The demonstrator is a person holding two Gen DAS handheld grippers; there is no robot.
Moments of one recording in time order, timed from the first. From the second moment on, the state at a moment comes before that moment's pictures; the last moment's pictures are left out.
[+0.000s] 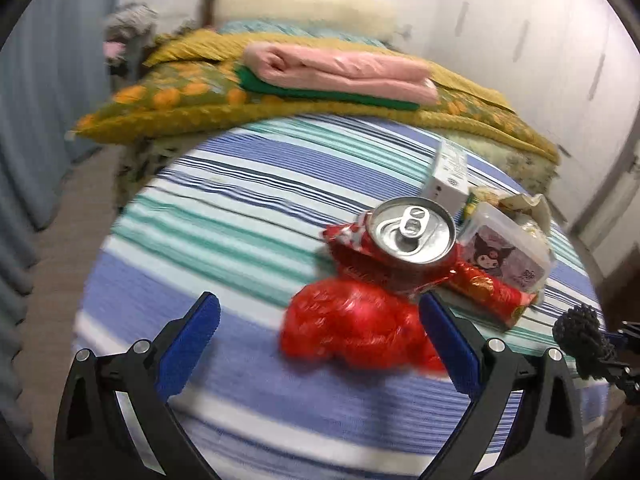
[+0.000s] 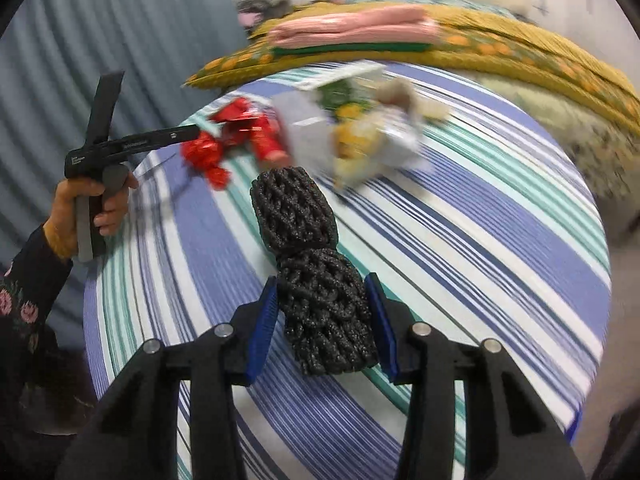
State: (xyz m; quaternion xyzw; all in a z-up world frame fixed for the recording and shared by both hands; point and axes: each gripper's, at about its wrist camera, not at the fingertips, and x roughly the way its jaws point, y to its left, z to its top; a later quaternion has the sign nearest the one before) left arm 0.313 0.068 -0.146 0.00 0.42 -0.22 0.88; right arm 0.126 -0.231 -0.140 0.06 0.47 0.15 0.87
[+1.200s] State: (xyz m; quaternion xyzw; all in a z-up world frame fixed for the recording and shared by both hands) left arm 0.275 0.006 -0.144 0.21 0.40 -0.31 0.84; right arm 0.151 -0.238 -0.148 -0.02 0.54 0.13 0.83
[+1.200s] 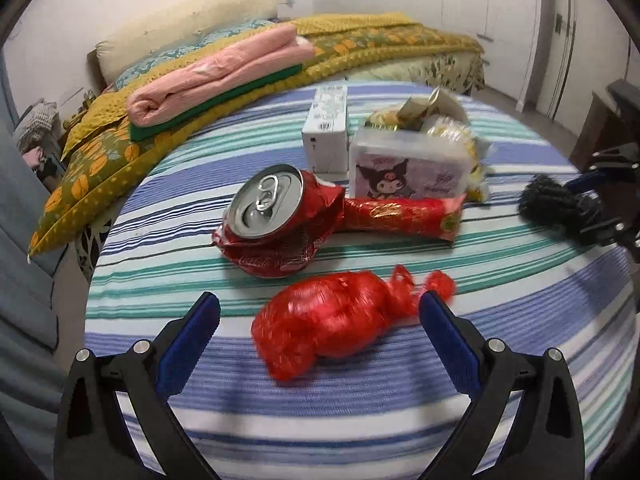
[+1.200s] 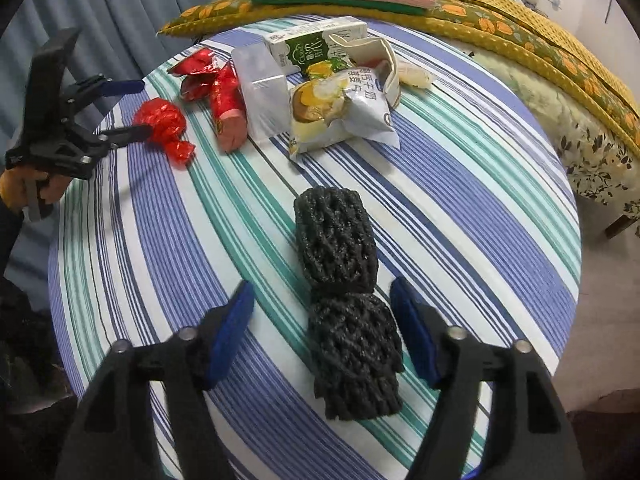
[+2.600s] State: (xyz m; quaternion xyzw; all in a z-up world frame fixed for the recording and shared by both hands) left arm 0.019 -0.403 -0.164 0.18 0.44 -0.47 0.74; right arm -0.042 -0.583 -0.213 0.32 0.44 -0.12 0.83
